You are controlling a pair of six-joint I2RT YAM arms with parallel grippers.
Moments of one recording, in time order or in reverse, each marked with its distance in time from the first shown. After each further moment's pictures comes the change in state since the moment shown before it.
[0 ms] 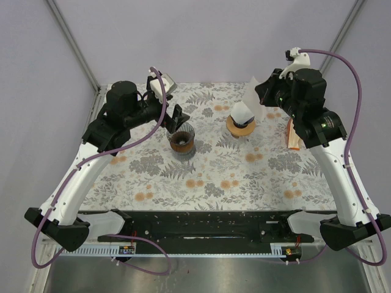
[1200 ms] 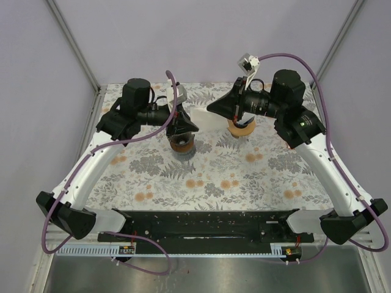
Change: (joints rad) left arm 0.010 0.114 0.014 -0.075 0.560 0.045; right arm 0.184 0.059 -0.040 0.264 -0.758 -0.018
